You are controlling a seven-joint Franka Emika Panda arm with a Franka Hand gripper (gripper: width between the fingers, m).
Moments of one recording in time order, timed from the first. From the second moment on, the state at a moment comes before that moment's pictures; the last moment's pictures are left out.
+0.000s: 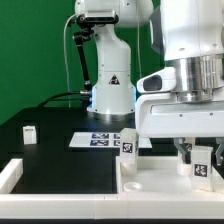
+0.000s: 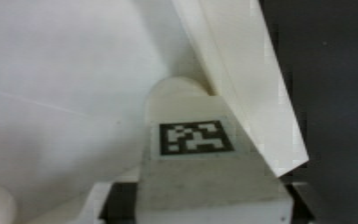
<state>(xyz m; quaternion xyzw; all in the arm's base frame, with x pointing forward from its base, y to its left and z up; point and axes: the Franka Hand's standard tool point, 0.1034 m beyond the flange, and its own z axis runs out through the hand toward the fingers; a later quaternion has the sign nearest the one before) 0.629 0.115 0.071 -0.97 0.23 -0.05 0.07</state>
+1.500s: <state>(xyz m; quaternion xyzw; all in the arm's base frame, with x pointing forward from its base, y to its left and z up) 0.623 0.131 0.062 -0.92 0.39 -0.02 0.07</state>
